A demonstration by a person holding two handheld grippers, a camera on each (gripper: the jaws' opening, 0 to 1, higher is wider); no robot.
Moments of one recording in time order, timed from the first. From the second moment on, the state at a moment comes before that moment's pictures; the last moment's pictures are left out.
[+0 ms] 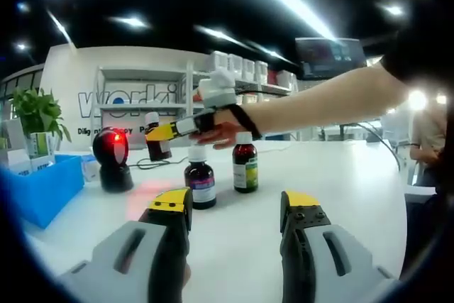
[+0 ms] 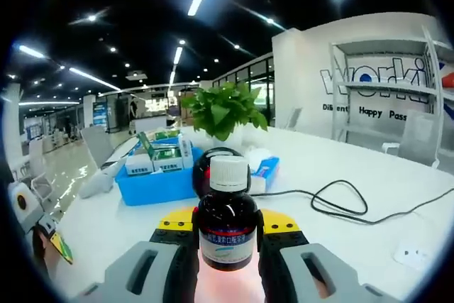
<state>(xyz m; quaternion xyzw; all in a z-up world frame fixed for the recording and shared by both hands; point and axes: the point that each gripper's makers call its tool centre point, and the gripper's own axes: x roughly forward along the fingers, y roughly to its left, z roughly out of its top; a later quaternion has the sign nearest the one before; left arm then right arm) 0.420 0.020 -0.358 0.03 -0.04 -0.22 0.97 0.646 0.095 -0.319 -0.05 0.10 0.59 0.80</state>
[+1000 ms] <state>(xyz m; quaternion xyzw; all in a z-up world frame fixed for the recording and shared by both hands) 0.418 0.017 -0.361 0.03 -0.03 -0.22 0.97 0.653 0.049 -0.271 -0.01 0.06 0.55 0.84</state>
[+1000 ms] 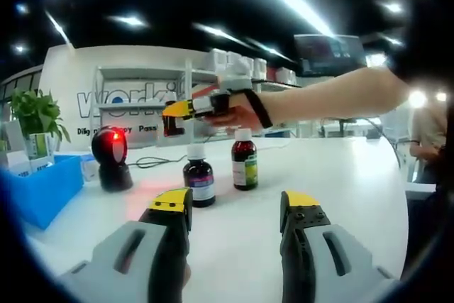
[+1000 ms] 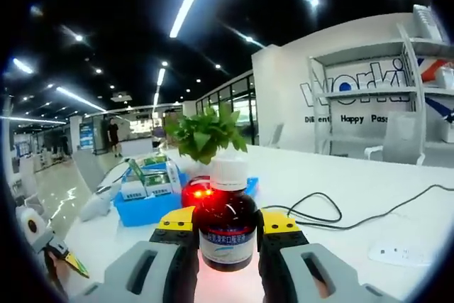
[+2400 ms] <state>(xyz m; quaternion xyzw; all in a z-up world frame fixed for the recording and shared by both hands) 0.420 0.017 -0.363 0.04 -0.03 -0.22 0.97 0.641 -0.113 -0.218 0.00 -0.02 0.38 0.93</state>
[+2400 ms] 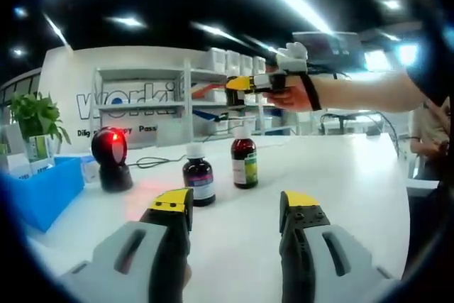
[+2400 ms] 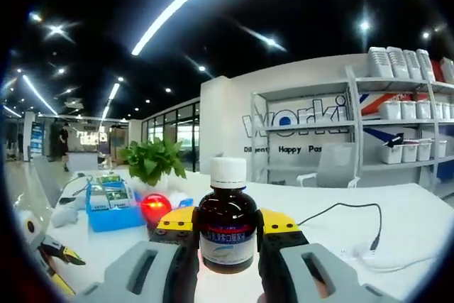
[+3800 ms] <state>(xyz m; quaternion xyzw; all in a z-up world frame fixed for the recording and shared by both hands) 0.422 0.021 -0.365 0.05 -0.02 -0.21 0.98 0.594 -0.203 -0.298 0.00 -0.02 0.27 0.96</state>
